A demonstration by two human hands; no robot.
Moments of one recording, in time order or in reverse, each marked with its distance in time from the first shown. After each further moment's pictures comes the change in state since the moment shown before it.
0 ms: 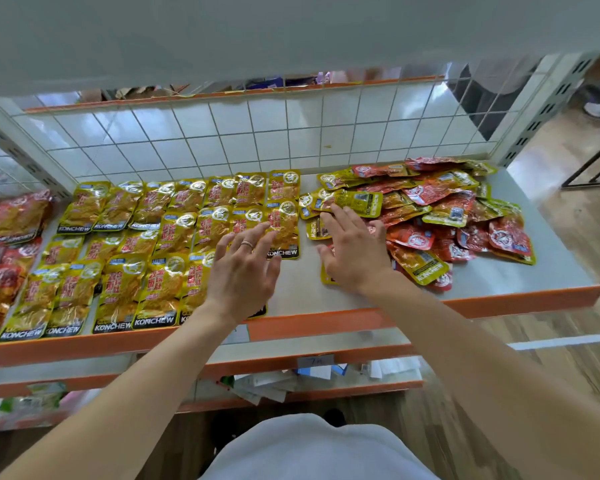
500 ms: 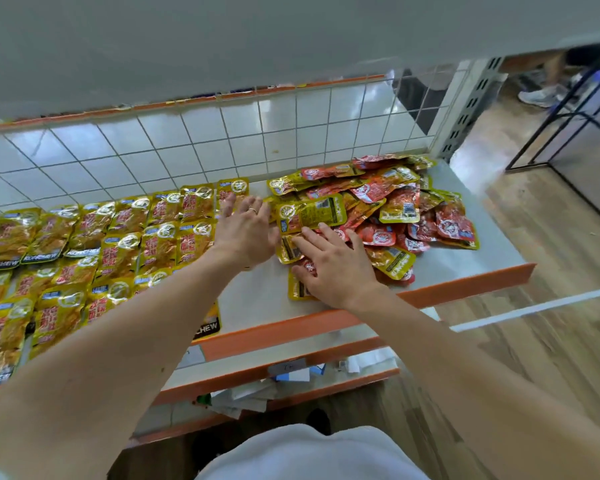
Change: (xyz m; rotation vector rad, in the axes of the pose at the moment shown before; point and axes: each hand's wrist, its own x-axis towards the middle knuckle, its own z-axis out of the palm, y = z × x) left_hand 0.114 0.055 0.026 0.216 -0.382 0.033; right_hand -0.034 0.039 -0.011 -0.073 -0.050 -0.038
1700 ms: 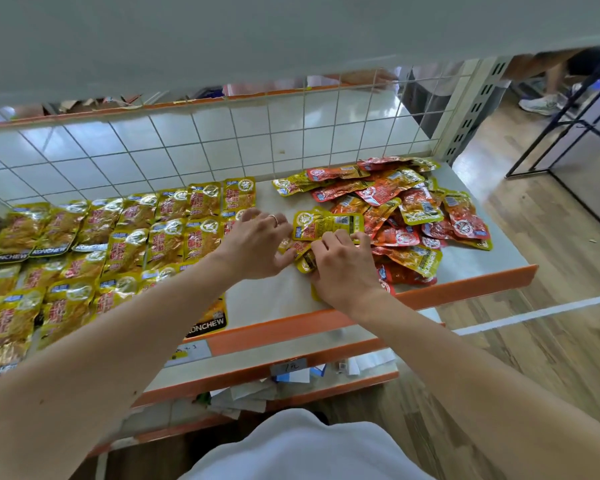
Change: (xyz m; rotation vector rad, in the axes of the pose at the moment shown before) left_hand -0.021 -0.006 0.004 -0.036 0.181 0.413; right_hand -0.007 -0.006 0.008 -0.195 0.269 0.002
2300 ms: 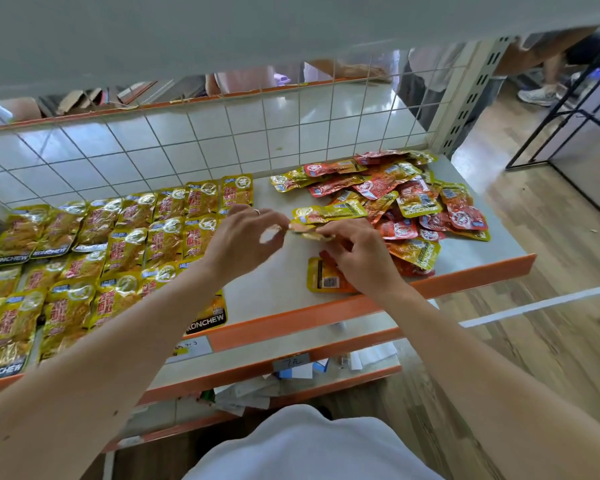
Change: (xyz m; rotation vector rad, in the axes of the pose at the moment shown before) left_hand -0.016 0.000 -0.011 -0.425 0.357 0.011; right_hand -0.007 0.029 -0.014 0.832 0.152 0.176
